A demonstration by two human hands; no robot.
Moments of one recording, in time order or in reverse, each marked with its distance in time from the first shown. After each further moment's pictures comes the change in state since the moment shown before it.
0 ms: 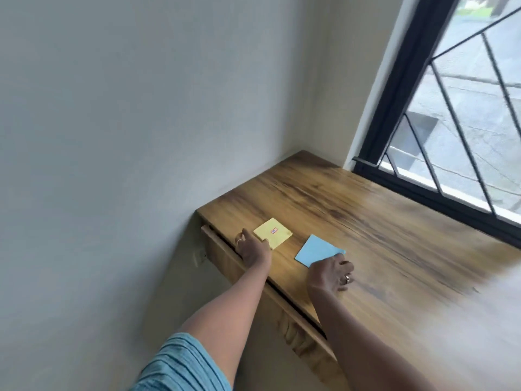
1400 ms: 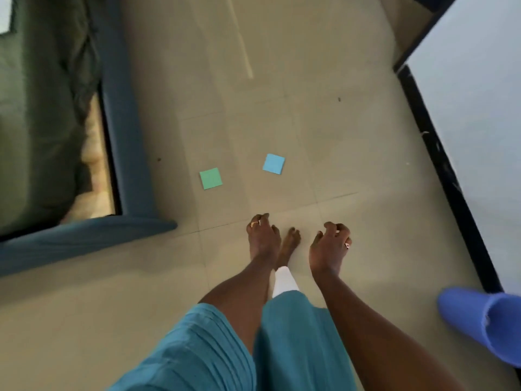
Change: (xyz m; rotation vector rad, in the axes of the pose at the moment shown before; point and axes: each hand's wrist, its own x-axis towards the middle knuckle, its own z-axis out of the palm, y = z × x) left_hand -0.703 -0.612 -0.045 -0.576 1.058 -1.338; right_hand -0.472 0.620 -0.031 -0.929 -1.368 -1.884
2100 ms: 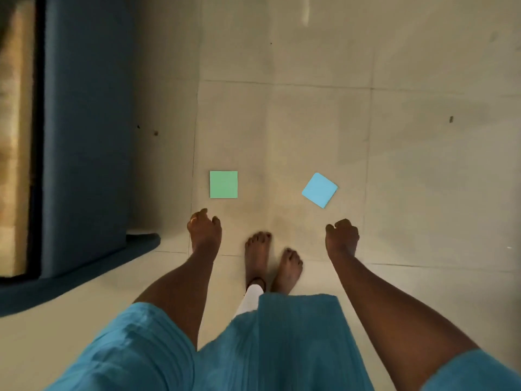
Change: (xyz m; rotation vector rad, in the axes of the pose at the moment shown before) left_hand 0.379 -0.181 -0.009 -0.021 0.159 -0.454; right_hand 0.309 -0.117 0.275 -0.125 -0.302 0.192
